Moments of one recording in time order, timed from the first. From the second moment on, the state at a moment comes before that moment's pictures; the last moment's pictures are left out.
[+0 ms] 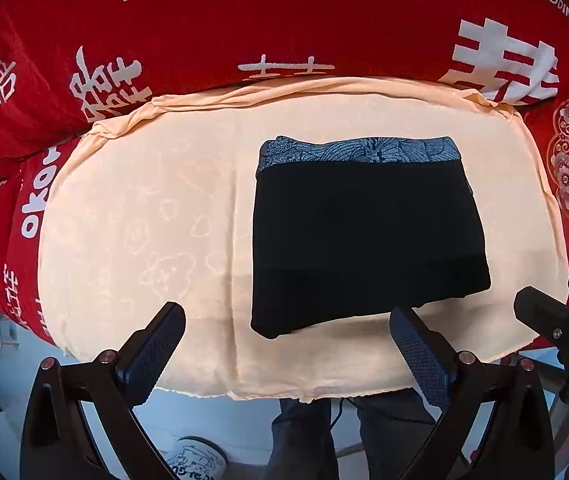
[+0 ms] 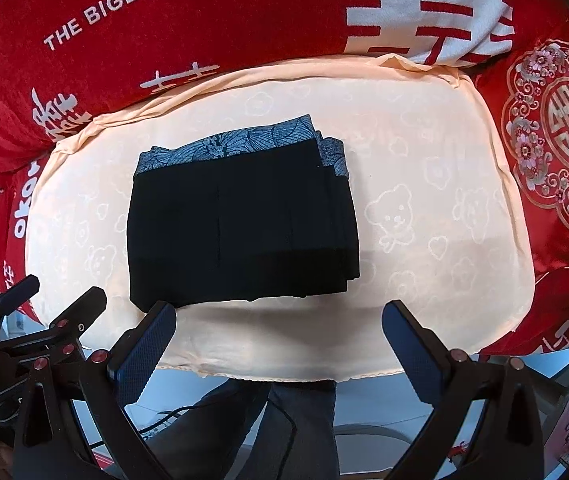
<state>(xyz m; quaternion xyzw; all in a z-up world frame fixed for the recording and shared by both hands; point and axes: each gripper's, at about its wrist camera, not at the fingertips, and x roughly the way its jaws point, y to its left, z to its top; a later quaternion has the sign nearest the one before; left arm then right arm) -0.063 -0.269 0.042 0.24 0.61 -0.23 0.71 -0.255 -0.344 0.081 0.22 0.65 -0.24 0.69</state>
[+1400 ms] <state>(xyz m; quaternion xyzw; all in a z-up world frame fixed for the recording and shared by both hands) -0.064 -0.274 0.041 0.24 0.61 -0.23 0.72 -0.247 -0.347 0.081 0.21 0.66 -0.24 0.68</state>
